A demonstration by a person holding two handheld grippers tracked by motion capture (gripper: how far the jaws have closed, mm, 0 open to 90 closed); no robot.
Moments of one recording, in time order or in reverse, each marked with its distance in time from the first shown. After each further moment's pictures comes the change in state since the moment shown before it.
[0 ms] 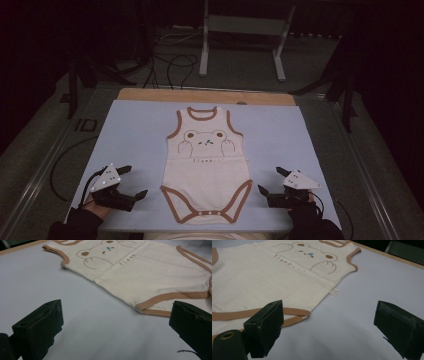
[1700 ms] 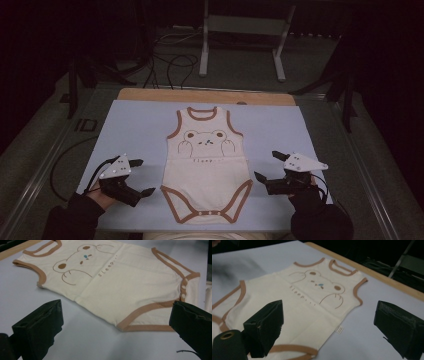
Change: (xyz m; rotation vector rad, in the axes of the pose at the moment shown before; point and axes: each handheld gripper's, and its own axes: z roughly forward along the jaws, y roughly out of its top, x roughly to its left) left arm -0.001 0.053 0.007 0.071 -0.147 0.094; right arm -0.003 0.080 -0.013 -0.046 0.084 -0.032
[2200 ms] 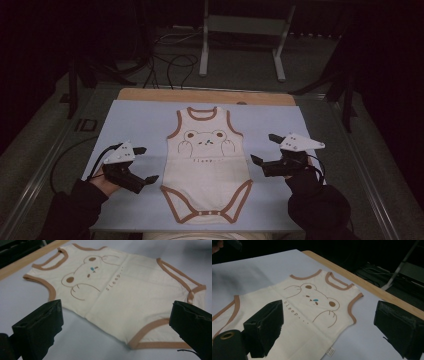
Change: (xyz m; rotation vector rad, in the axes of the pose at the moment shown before) left arm 0.015 0.031 0.003 -0.001 0.009 0.020; right arm -0.018 0.040 0.018 -0.009 0.017 -0.031
